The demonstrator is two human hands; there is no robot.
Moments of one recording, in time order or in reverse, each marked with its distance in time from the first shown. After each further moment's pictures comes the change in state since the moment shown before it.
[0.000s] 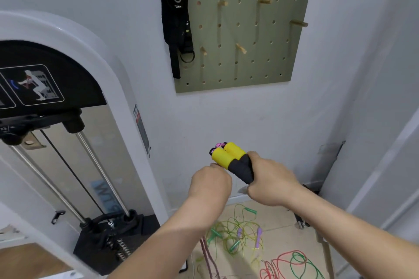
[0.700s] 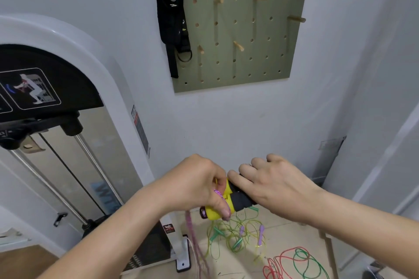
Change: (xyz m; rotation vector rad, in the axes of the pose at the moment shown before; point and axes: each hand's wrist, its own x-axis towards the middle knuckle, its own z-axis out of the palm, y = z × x) left_hand -0.028 -0.051 -0.039 -0.704 -0.092 0.302; right_hand -0.021 0.015 -0.005 -0.809 0.471 -0.789
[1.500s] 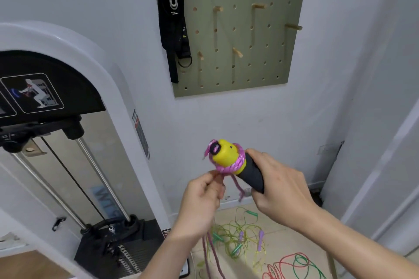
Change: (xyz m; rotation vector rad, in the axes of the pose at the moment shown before) left_hand 0.000 0.003 0.071 -0.941 0.607 -0.174; right_hand -0.004 -0.013 -0.017 0.635 0.038 0.657
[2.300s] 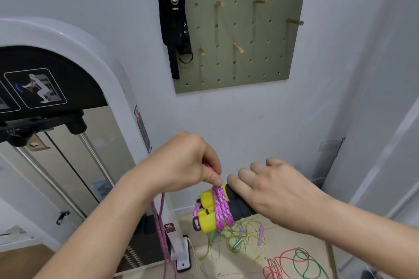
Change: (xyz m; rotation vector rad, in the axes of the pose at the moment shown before) left_hand 0.019 0.100 -0.048 0.943 -0.417 0.292; right_hand -0.008 -0.010 -0.021 -0.634 -0.137 -0.618
